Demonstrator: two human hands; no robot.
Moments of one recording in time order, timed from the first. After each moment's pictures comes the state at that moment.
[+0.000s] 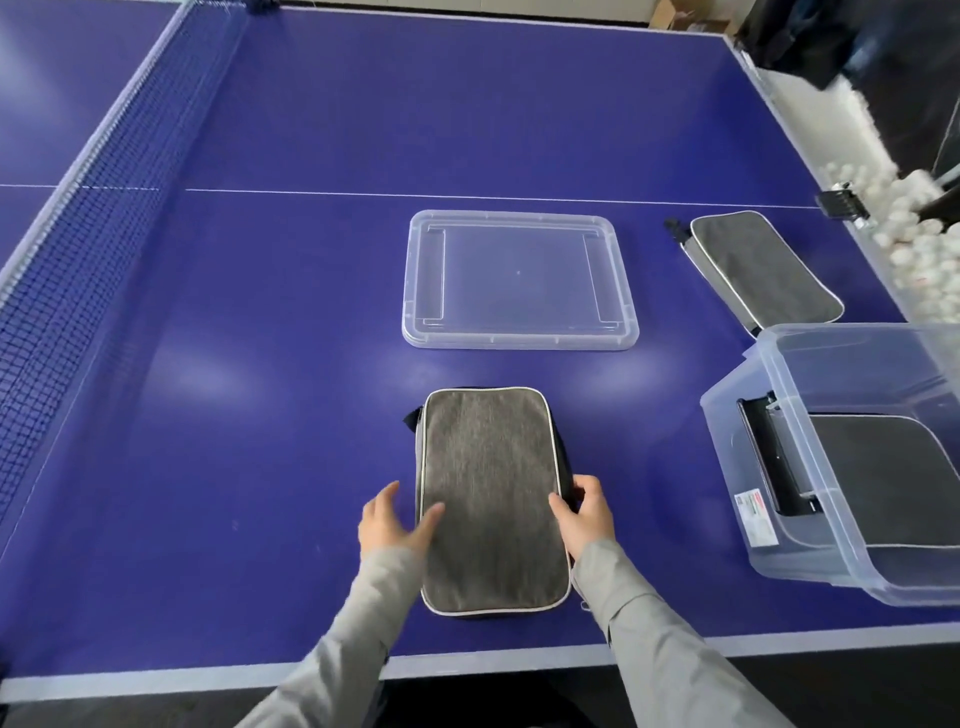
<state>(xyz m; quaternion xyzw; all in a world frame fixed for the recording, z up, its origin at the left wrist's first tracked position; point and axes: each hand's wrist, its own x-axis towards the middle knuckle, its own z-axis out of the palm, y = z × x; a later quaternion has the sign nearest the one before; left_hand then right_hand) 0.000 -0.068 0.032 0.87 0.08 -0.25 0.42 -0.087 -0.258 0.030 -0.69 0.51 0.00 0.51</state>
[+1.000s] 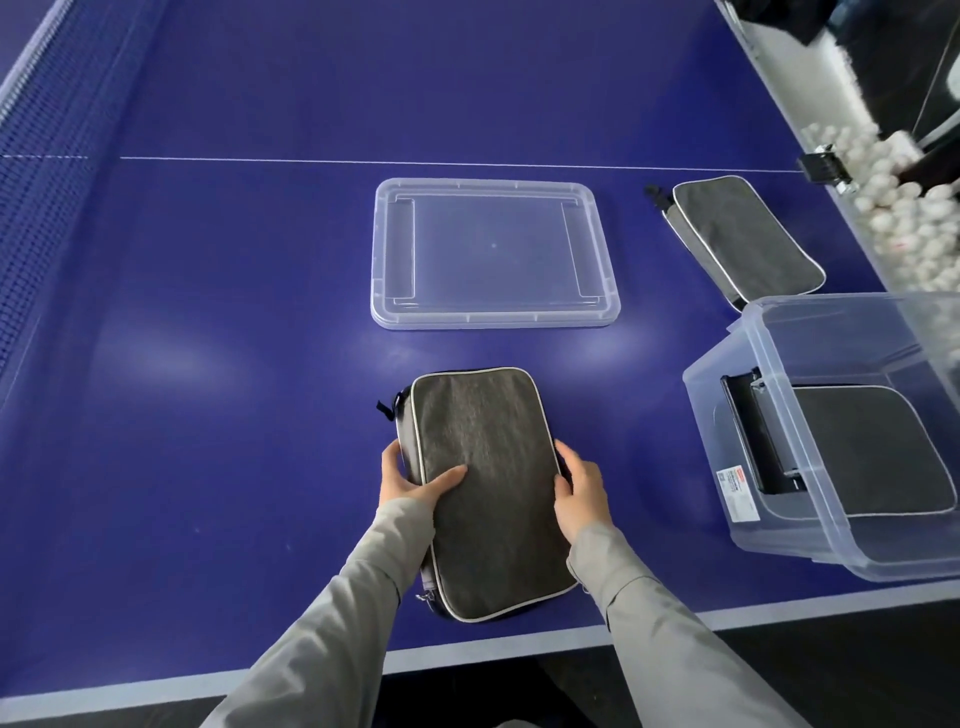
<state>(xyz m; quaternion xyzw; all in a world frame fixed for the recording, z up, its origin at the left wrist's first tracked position) 0.015 -0.117 0.026 0.71 0.17 -0.35 0.59 -0.092 -0.279 0.022 -0.76 0.46 0.04 0.45</state>
